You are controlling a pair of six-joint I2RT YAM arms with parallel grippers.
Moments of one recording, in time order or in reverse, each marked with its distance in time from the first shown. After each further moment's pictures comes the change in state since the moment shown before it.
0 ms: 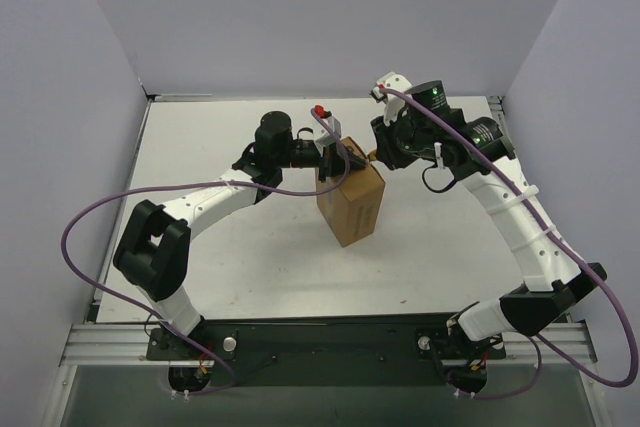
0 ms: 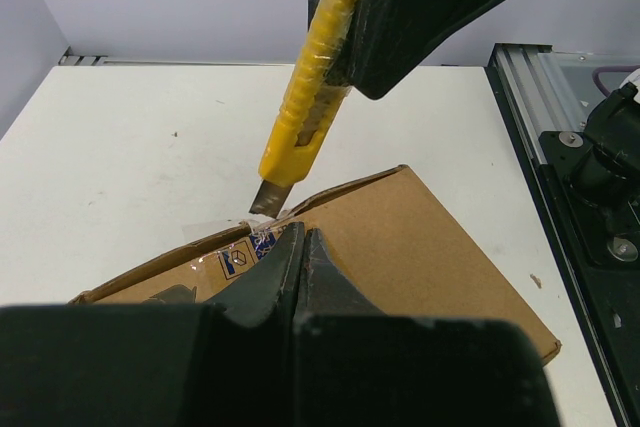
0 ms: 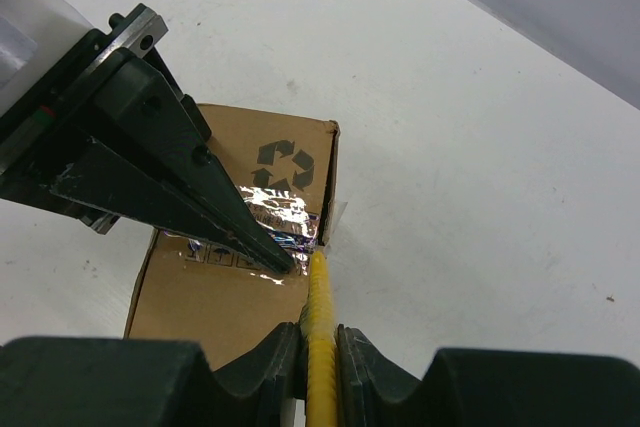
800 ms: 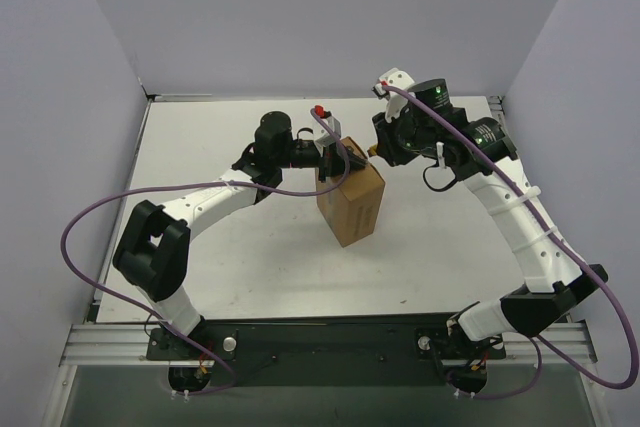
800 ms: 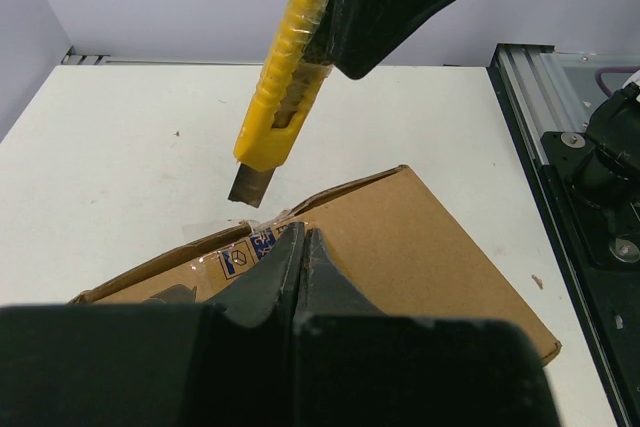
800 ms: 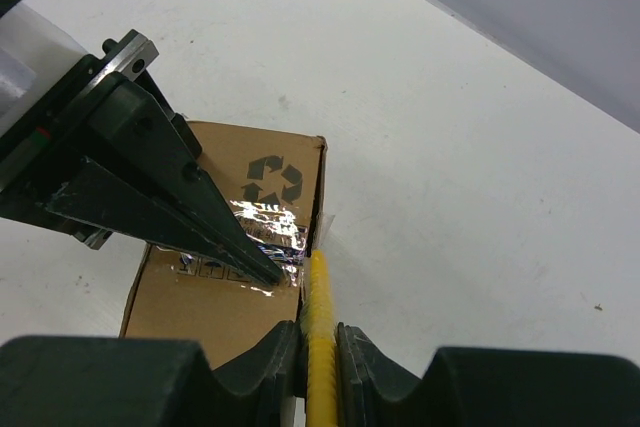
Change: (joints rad) left arm 0.000 -0.003 -0.002 0.000 -0.006 0.001; right arm -0.012 -0.006 -0.001 0.034 0.008 -0.003
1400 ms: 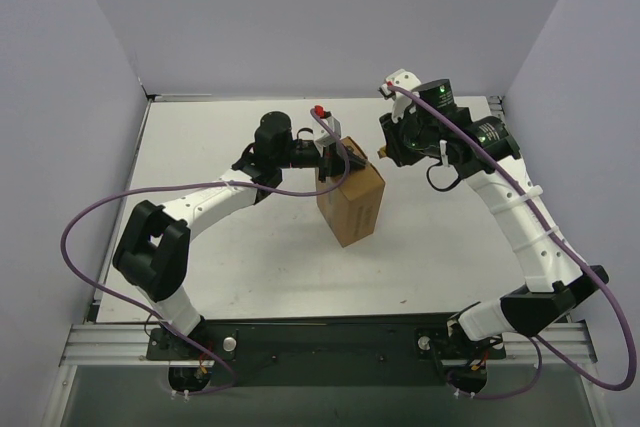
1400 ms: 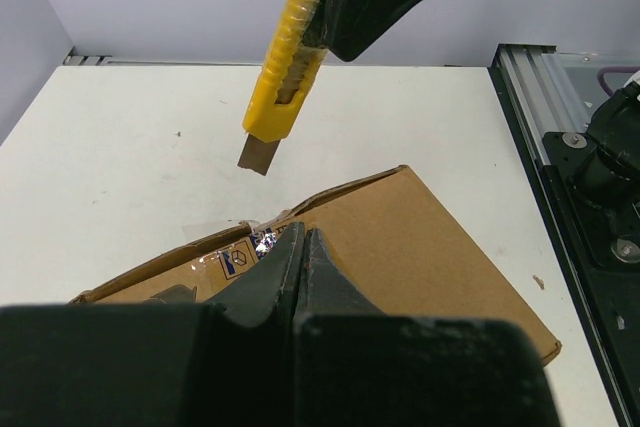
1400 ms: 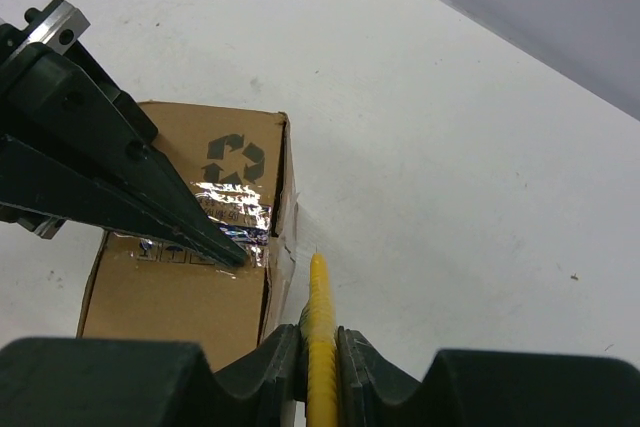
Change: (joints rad) left arm 0.000 0.000 -0.002 0.005 -0.002 0.000; right arm -0.028 -0.002 -0.003 -0.038 0.031 -0.006
